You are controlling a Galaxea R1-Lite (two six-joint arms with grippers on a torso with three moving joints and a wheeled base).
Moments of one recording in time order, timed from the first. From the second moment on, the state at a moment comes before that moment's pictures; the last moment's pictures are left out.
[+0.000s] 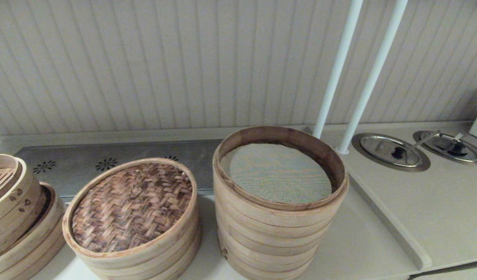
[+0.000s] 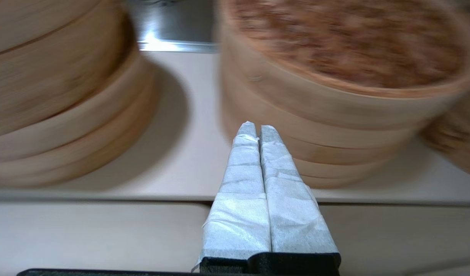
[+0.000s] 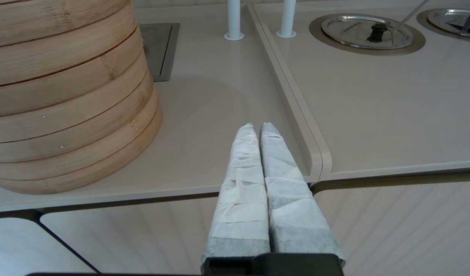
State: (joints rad) left arm -0.13 0.28 -0.17 0.11 0.15 -0.09; right arm 0.00 0.01 0.00 0.01 -0.01 0.04
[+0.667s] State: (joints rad) left arm -0.04 0.23 -0.09 0.13 0.14 -0.09; right arm 0.00 0.01 0.00 0.01 -0.01 0.04
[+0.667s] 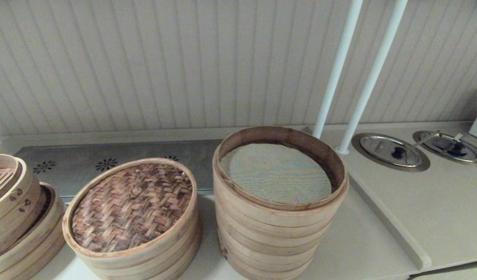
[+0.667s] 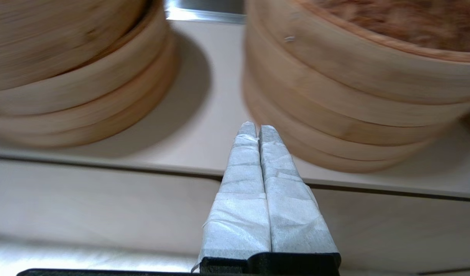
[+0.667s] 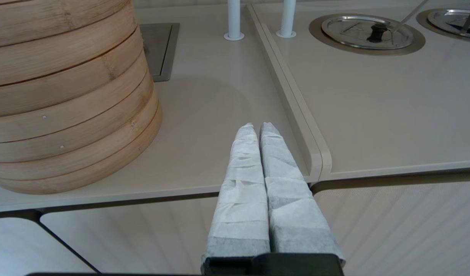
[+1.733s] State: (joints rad) left arm -0.02 0.00 -0.05 0.10 0.02 0.00; right arm 0.00 0.01 0.00 0.01 -0.01 0.04
